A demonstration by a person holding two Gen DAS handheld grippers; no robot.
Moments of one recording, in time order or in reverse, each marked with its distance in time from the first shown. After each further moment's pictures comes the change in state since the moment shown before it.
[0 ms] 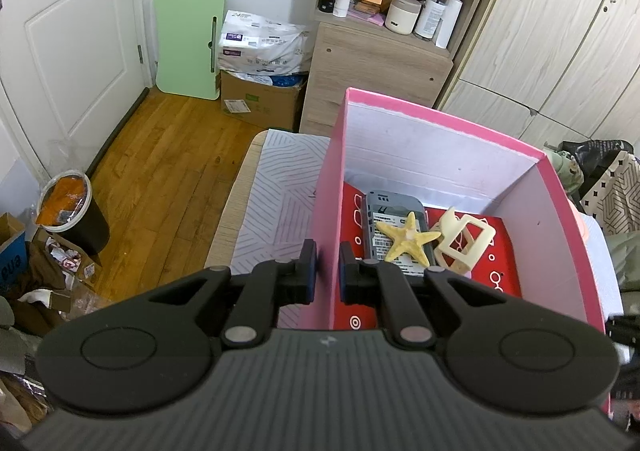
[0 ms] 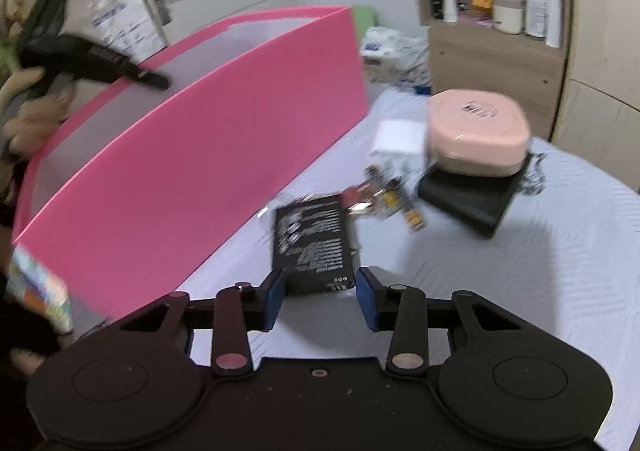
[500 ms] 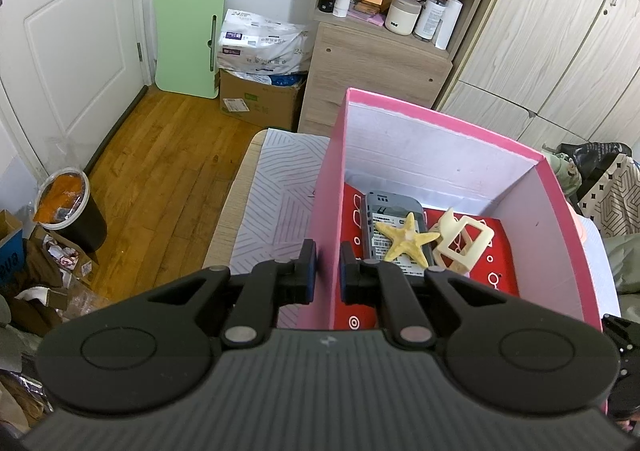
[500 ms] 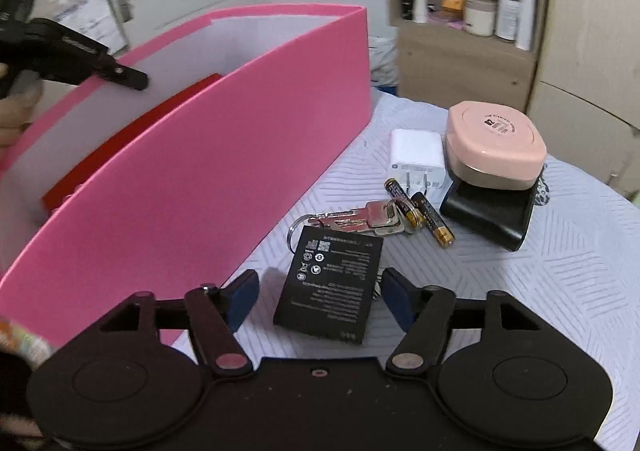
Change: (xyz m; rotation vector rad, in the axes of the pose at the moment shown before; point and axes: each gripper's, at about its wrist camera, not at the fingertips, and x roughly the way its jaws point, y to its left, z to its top) left arm 0.000 0.000 0.000 -0.002 0.000 -0.003; right arm 0.026 0.041 0.017 0.048 -0.004 -0.188
